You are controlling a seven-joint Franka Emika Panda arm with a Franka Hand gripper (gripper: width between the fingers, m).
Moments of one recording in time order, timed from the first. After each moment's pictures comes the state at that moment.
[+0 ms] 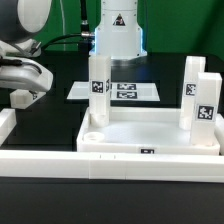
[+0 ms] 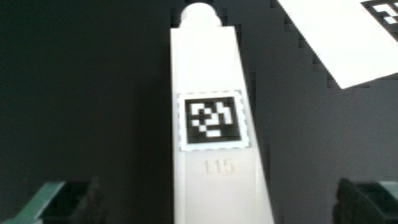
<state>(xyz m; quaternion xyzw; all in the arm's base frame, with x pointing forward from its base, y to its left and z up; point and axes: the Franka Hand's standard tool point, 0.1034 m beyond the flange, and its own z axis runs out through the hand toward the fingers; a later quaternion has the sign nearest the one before) 0.406 -0.228 0.028 -0.89 0.15 0.42 0.09</state>
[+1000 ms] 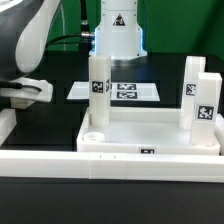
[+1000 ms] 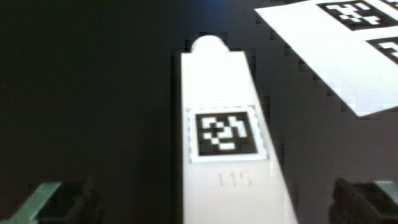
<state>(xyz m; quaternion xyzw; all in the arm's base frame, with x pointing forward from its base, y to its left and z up) 0.399 -0.232 0.013 -0.84 0.14 0.52 0.09</state>
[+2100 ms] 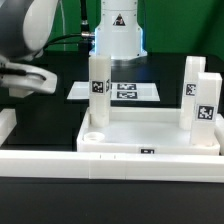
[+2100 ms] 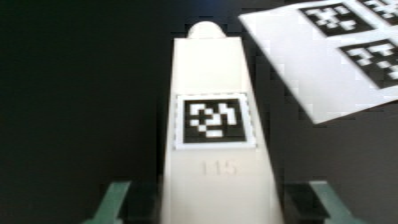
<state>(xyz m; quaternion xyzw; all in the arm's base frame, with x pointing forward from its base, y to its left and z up) 0.418 -0.216 0.051 -0.85 0.16 0.50 0.07</state>
